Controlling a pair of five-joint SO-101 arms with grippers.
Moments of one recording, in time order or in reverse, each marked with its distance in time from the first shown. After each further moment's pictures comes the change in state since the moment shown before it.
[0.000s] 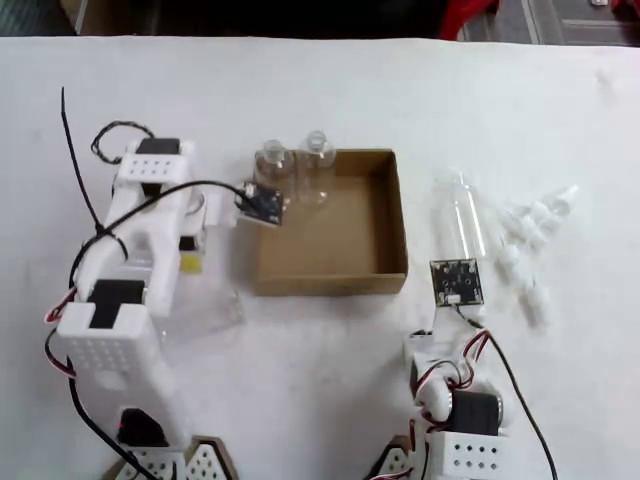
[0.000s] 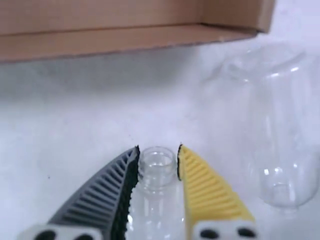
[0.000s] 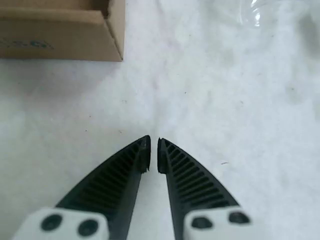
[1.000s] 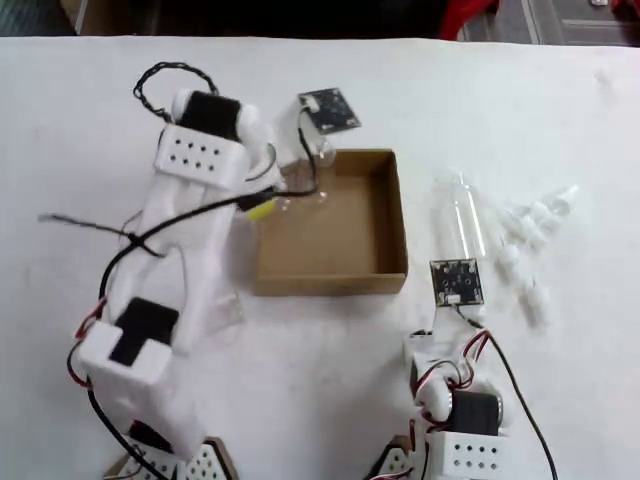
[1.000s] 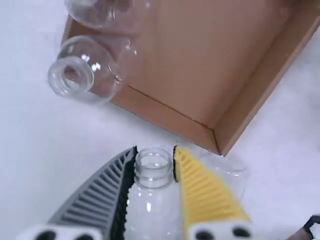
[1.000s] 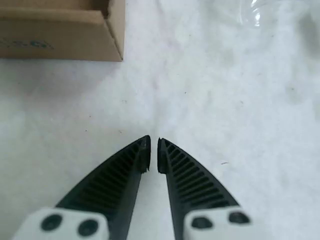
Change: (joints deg) left arm 18.3 -9.4 -26.9 14.9 46.4; right arm 0.0 0.0 0.0 0.0 0.0
